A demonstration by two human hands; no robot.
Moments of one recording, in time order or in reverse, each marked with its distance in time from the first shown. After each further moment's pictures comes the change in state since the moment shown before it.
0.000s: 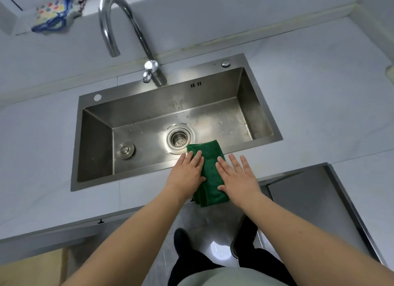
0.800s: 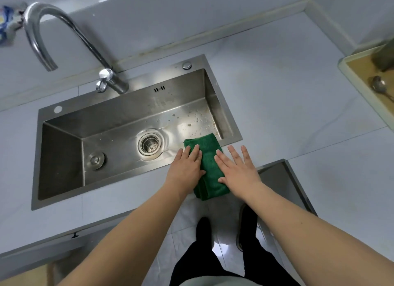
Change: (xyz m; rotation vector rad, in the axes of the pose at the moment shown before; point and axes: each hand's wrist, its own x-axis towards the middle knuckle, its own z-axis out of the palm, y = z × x) left_hand 0.061 0.092 -0.040 0.001 0.005 0.029; right_hand -0.025 0.112 0.025 -0.044 0.000 0.052
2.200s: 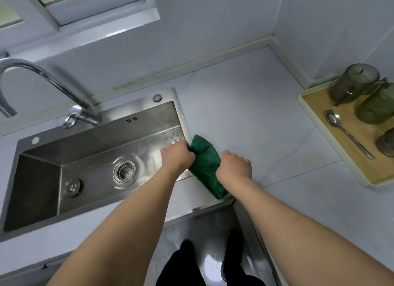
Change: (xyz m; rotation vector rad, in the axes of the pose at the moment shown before) left_hand 0.126 0.072 -0.123 -0.561 0.134 -0.453; right_hand 0.000 0.152 -0.050 0.604 0.092 0.405
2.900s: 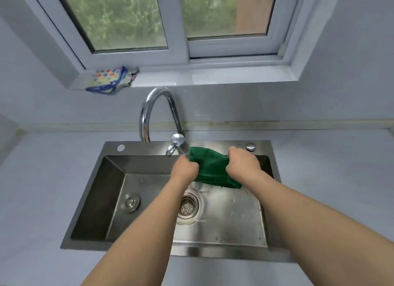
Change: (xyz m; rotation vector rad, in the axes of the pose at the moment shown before) left_hand 0.079 -0.241 -0.161 -0.776 0.137 -0.354; right_hand 0.127 -0.314 -0.049 -0.112 0.020 -0.357
